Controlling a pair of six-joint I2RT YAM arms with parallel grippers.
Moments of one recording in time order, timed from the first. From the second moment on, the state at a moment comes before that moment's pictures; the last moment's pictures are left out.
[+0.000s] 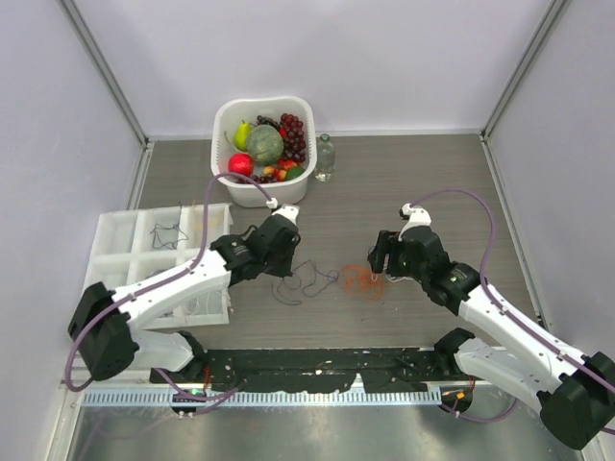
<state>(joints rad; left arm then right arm) -0.87 1.26 0.96 -0.59 -0.22 -0.52 0.57 0.87 0.59 -0.37 0.15 0.49</state>
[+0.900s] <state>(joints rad) -0.92 1.72 1.12 -0.37 -0.07 -0.53 0.57 0.80 0.55 -0.34 0.14 0.49</state>
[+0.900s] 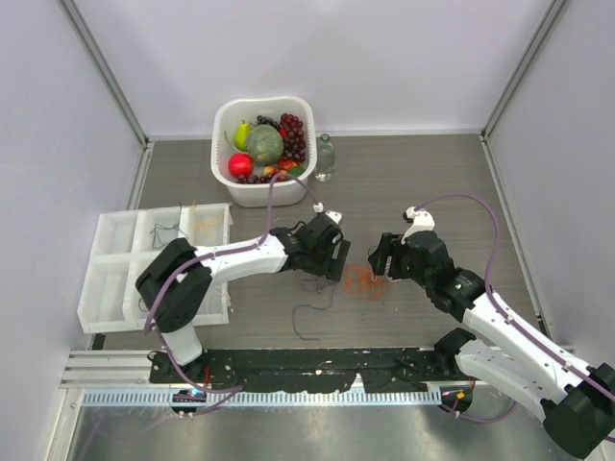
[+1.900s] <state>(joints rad) -0.98 1.62 1.15 -0.45 -0.18 -0.50 0.57 0.77 0.54 -0.34 0.13 0.49</state>
